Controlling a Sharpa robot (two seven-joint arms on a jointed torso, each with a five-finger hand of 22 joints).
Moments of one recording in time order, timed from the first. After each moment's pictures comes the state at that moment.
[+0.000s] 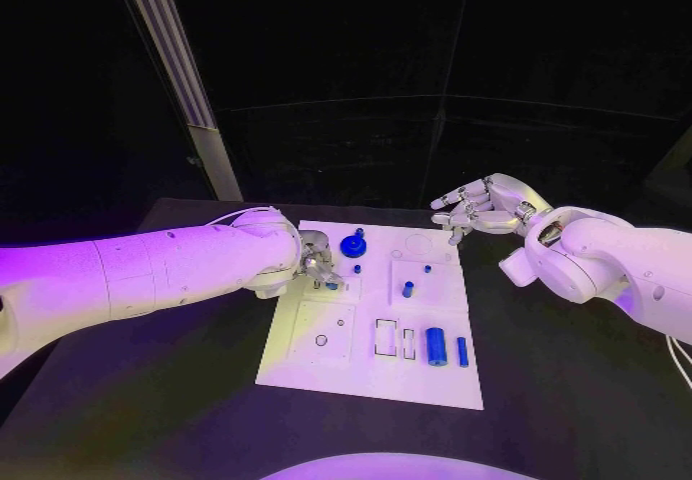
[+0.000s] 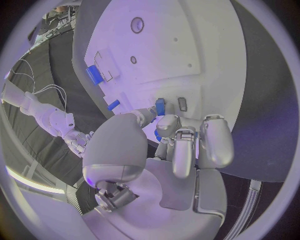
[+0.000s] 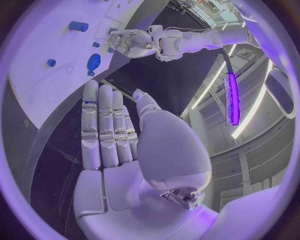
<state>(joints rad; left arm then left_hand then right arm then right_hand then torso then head) 1.32 -0.64 -0.24 1.32 -1.05 0.05 -0.46 1.17 -0.08 0.60 0.17 0.05 0.83 0.06 0.74 0.58 1.28 -0.02 1.20 1.00 1.47 -0.07 1.57 1.31 0.08 1.40 0.04 1.37 1.19 1.29 -0.81 -0.11 1.41 -0.62 -0.26 0.20 1.39 -0.06 0.02 0.11 0.33 0.95 0.16 0.09 0.07 1.28 0.08 0.28 0.35 1.28 0.01 0.46 0.58 0.18 1.27 0.11 0.39 0.20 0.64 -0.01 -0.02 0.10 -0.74</state>
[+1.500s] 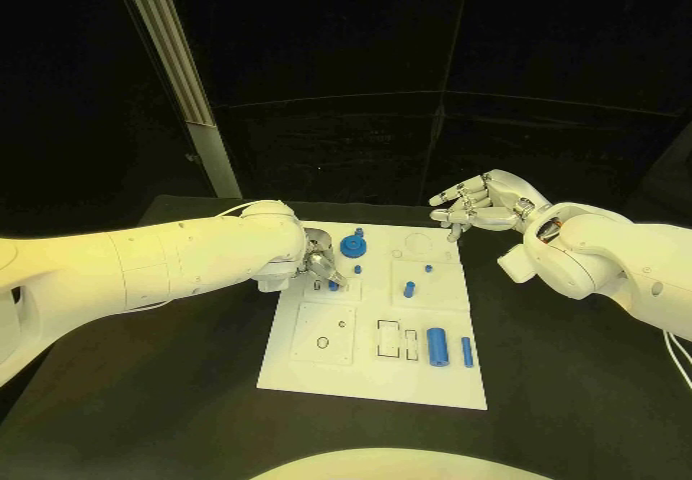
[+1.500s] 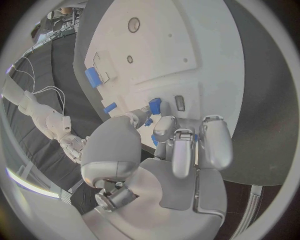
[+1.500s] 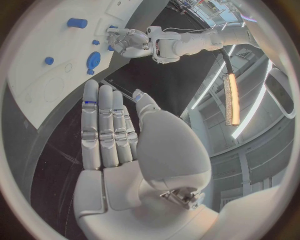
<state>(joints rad) 1.32 -0.59 -0.24 1.25 -1.03 0.15 -0.47 1.01 -0.10 0.55 0.13 0.05 0.89 0.03 0.75 0.59 1.31 -0.04 1.24 1.04 1.47 -0.09 1.57 1.31 0.08 1.42 0.02 1.38 1.21 1.29 -0.81 -0.11 1.42 -0.62 -0.26 0.20 1.39 -0.05 0.02 0.11 0.33 0.95 0.16 0.09 0.07 1.27 0.07 0.28 0.36 1.27 0.01 0.46 0.58 0.18 1.27 0.11 0.39 0.20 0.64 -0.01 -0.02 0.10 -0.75</state>
